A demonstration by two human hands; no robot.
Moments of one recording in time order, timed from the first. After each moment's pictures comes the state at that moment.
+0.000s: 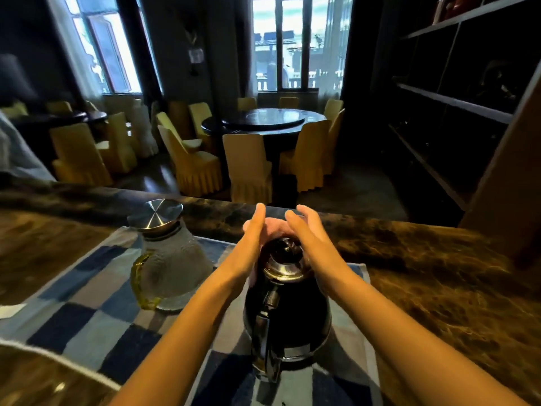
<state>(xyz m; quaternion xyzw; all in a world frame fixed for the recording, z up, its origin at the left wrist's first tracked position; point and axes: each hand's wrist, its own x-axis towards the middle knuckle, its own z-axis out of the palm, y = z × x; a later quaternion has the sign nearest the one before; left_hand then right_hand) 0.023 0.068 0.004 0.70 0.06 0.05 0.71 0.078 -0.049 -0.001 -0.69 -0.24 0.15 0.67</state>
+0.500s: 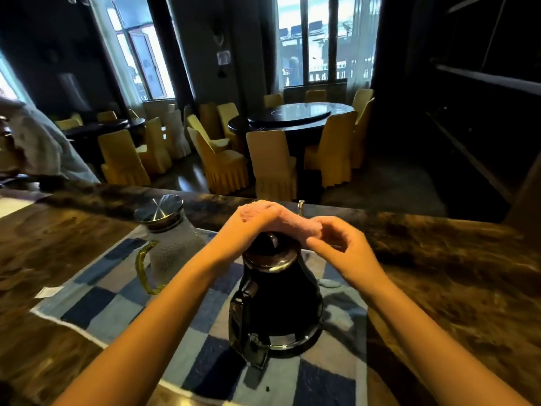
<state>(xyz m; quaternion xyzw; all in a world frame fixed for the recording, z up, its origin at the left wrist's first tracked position) 0.027 0.049 0.029 0.85 0.02 0.14 0.50 0.123 -0.117 -0.040 -0.65 -0.37 0.06 0.66</state>
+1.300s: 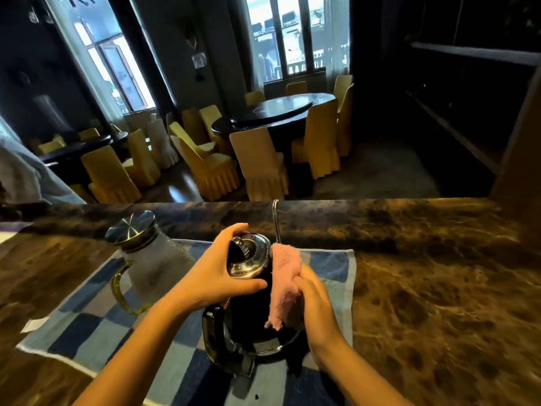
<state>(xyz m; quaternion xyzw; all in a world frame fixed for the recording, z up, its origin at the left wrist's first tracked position) 0.015 0.062 -0.010 0.93 0.06 0.06 0.37 0.053 -0.113 -0.077 -0.56 -0.18 0.16 0.79</state>
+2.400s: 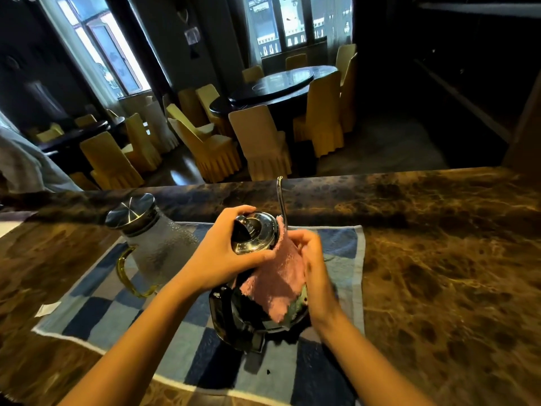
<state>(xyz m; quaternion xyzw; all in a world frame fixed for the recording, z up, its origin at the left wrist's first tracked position) 0.018 0.062 -0.016 0.93 0.04 0.11 0.34 0.061 -0.086 -0.102 -0.57 -0.23 0.08 0.78</state>
